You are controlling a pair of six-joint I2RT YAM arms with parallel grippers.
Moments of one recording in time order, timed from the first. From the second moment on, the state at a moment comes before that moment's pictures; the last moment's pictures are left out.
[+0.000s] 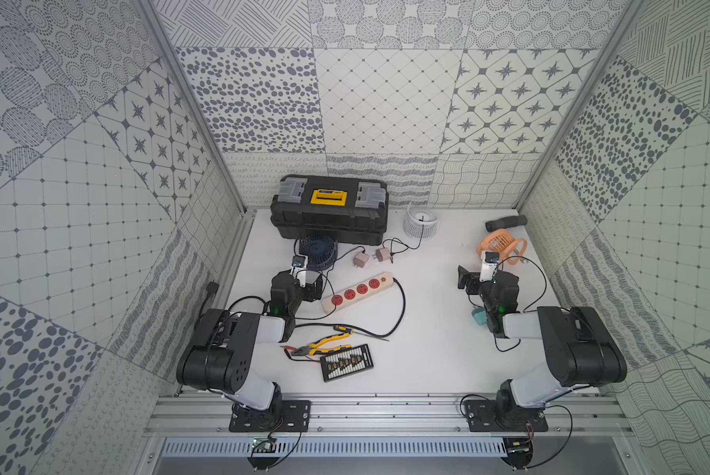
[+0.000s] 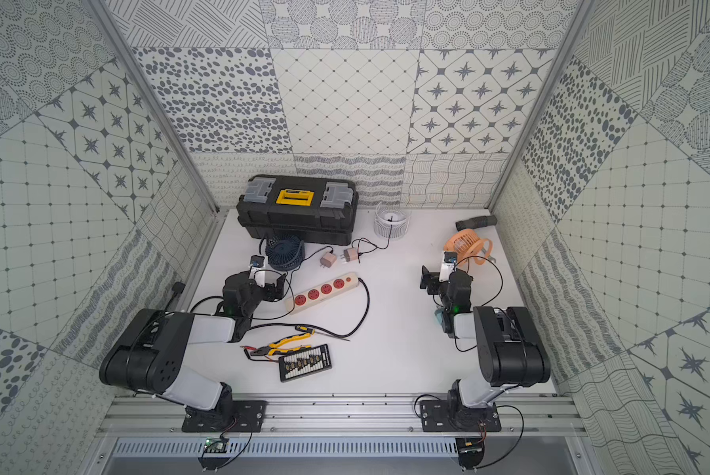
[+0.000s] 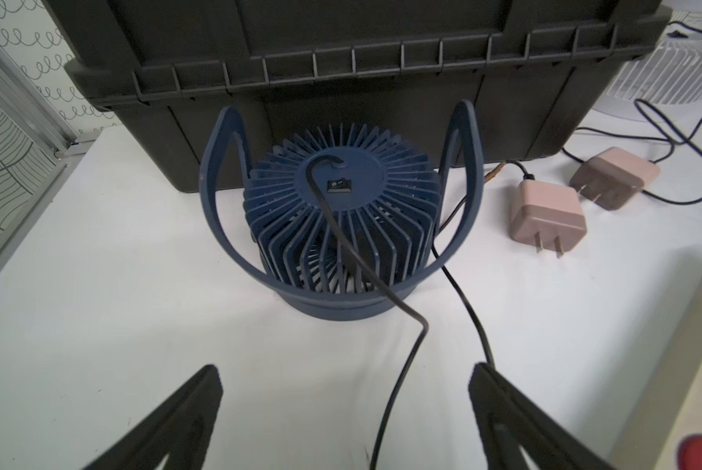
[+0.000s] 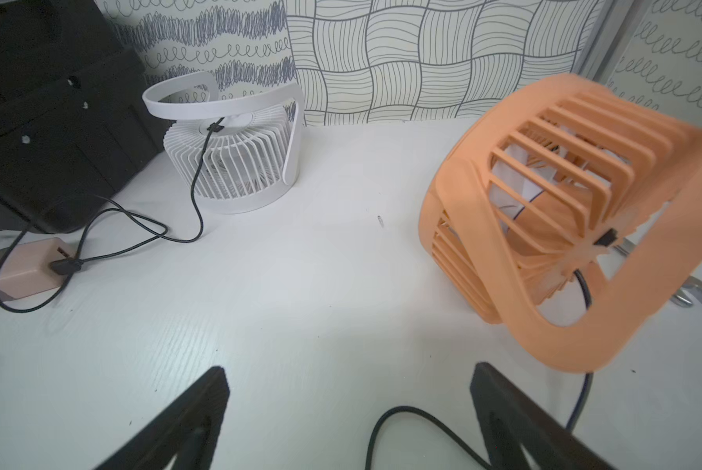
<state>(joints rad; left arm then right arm) -0.03 1.58 0.40 0.78 0.03 0.08 0.01 1.57 0.40 0.86 -0.05 0.04</state>
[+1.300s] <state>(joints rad) -0.32 1.14 0.72 0.06 0.07 0.02 0.12 0.98 0.56 0.08 -0.19 0.34</state>
